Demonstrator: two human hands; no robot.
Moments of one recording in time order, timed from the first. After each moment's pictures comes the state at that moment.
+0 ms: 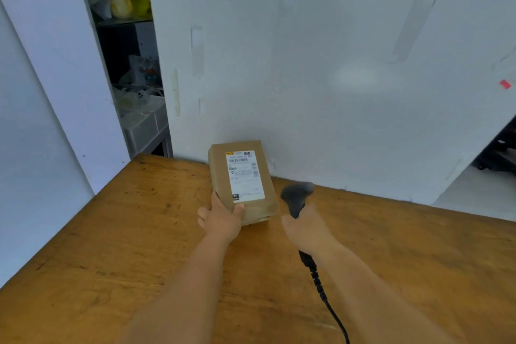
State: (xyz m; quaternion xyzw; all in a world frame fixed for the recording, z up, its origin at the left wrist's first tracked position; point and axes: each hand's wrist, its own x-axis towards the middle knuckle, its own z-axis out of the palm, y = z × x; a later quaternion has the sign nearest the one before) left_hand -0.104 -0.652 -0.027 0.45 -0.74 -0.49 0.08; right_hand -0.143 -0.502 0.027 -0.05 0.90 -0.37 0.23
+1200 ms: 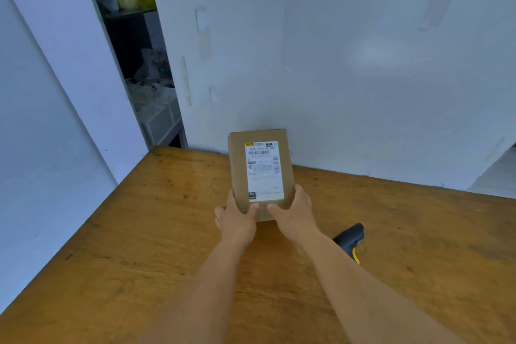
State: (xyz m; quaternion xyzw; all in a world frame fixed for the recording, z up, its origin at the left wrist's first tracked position) left_hand -0.090 -0.647 -0.051 0.42 -0.74 -0.52 0.11; right_hand -0.142 -0.544 -0.018 -0.09 0.84 -0.50 0.19
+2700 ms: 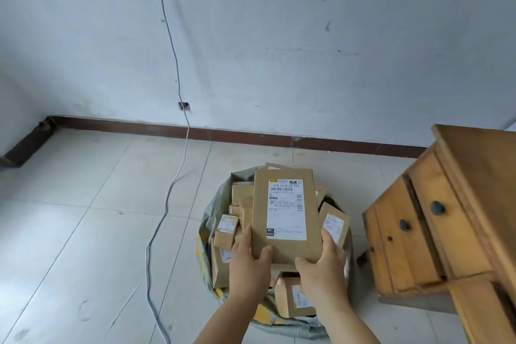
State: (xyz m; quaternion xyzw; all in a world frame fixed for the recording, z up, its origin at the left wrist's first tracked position) left_hand 0.608 -0.282 -0.108 0.78 -0.20 -0.42 0.41; right_hand 0.499 -0.329 -0.084 -0.54 0.67 -0.16 0.48
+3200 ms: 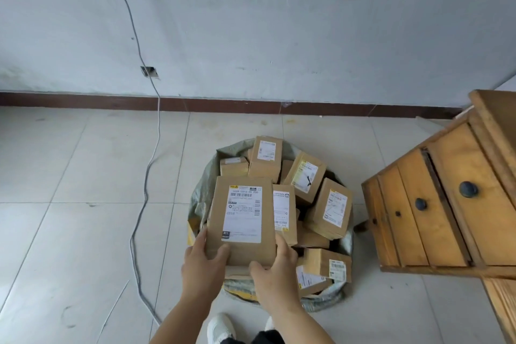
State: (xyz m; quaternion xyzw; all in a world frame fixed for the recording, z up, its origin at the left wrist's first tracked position) left_hand 0.738 -0.309 -0.200 0.84 -0.16 -0.44 0.27; right_hand 0.621 -0.345 -0.177 -0.47 0.67 -0.09 0.56
